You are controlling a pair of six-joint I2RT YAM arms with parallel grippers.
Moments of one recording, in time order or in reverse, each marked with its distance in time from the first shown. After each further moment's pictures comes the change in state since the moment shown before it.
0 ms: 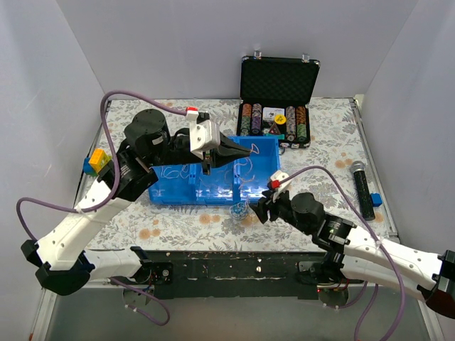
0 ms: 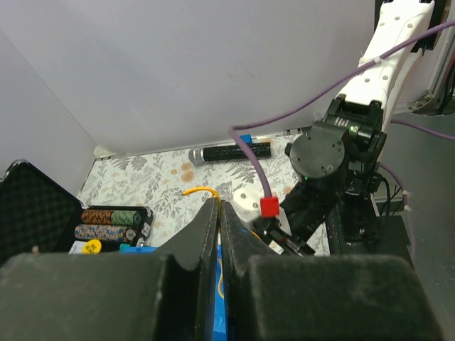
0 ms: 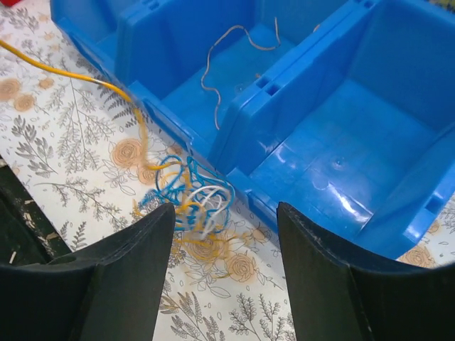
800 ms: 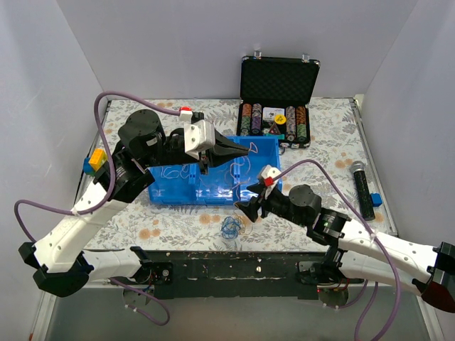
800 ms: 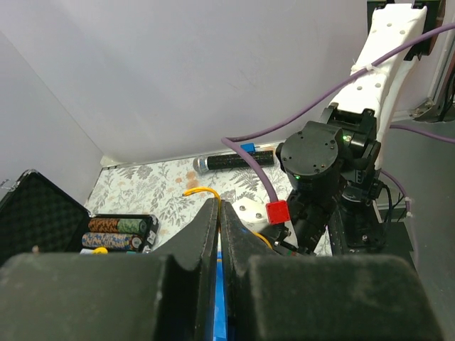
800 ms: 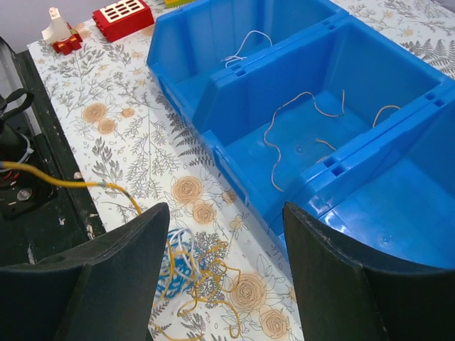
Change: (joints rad) left arm 0.000 -0.021 -0.003 0.012 0.002 -0.003; right arm 0.000 0.078 0.100 0.114 -0.202 -0.058
